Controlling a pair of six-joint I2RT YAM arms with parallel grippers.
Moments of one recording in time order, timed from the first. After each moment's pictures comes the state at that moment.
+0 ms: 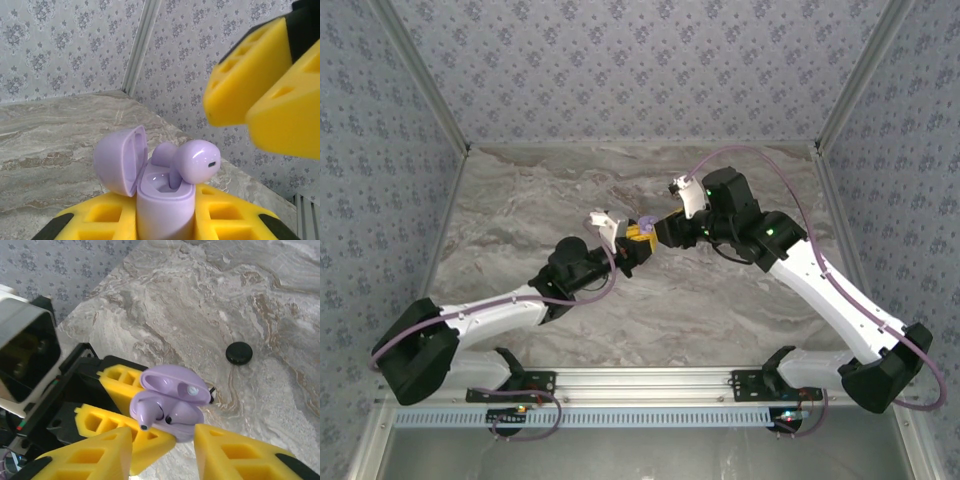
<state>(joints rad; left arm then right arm) -0.85 1.26 0.58 0.71 0.15 -0.37 0.67 1.23 1.30 -0.69 -0.28 0.19</state>
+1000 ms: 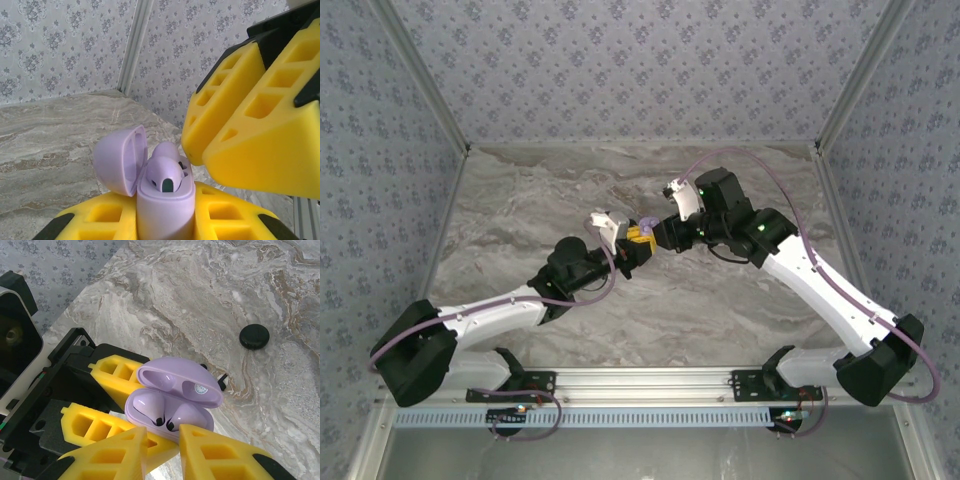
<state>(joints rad) -0.85 1.26 0.58 0.69 0.17 -0.35 0.67 1.27 1.30 -0.70 -0.34 0.19</state>
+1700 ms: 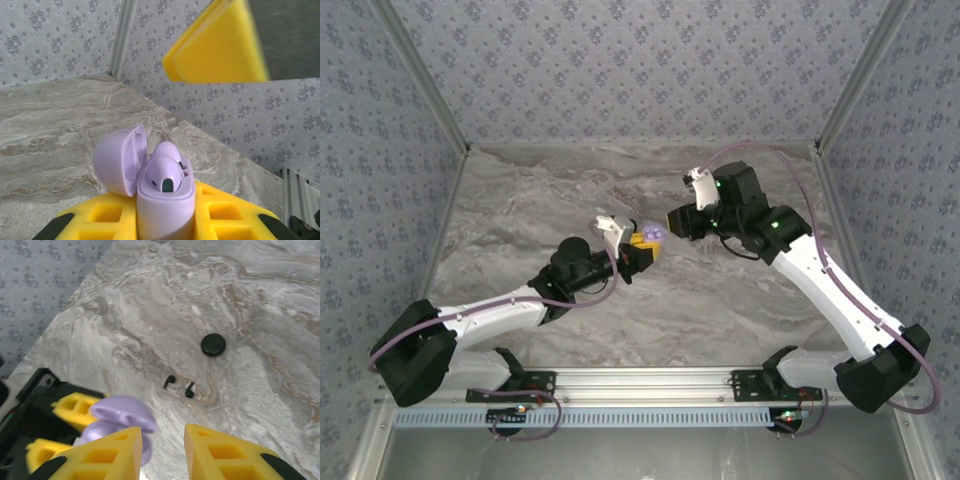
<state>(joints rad) -0.86 1.26 0.58 0.64 0.23 -0.34 0.55 1.24 1.29 -0.70 -0.29 0.23</state>
